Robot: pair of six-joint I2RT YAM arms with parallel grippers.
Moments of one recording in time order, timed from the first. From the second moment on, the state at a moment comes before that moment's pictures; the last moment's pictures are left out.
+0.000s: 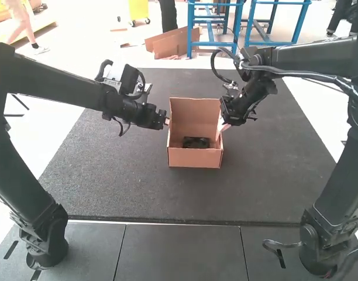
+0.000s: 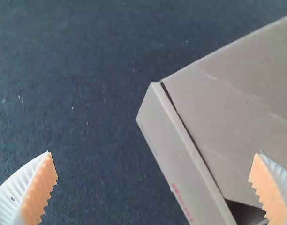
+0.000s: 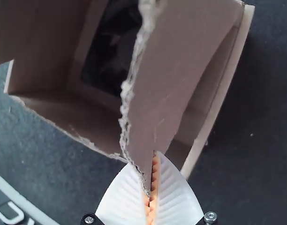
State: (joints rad) left arm -0.38 1.52 0.89 -0.17 0.16 -0.09; right arm 0.42 1.66 1.27 -0.84 -0.31 0.08
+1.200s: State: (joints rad) left arm -0.36 1.47 1.10 -0.17 -0.09 0.00; right arm 0.37 1.44 1.26 -0.70 -0.17 0.03
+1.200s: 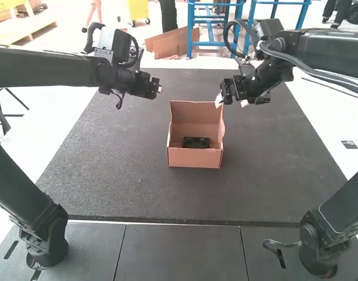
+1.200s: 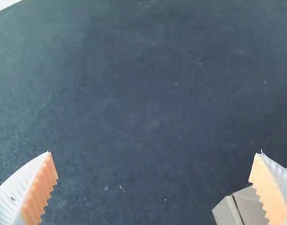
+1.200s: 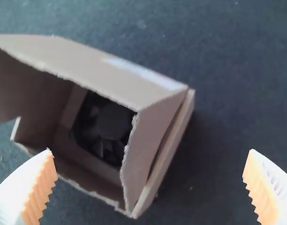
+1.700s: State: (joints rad) left arm -0.44 1.62 1.26 -0.19 -0.10 0.00; right arm 0.22 1.33 1.08 -0.43 0.05 0.02
